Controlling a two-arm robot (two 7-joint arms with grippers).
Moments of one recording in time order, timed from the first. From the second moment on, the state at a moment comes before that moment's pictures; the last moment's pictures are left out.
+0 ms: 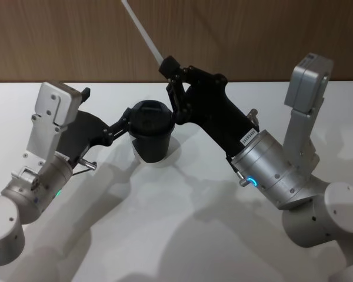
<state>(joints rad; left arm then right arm) -0.23 0.38 0.45 -1.63 -0.21 0.01 -0.02 0.15 0.21 -0.34 -1.76 0.41 -0.13 0.47</state>
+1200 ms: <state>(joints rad) -0.24 0.44 0.34 -1.70 -0.59 -0.05 -0.46 0.16 0.21 -0.35 -1.75 0.41 -0.13 0.47</state>
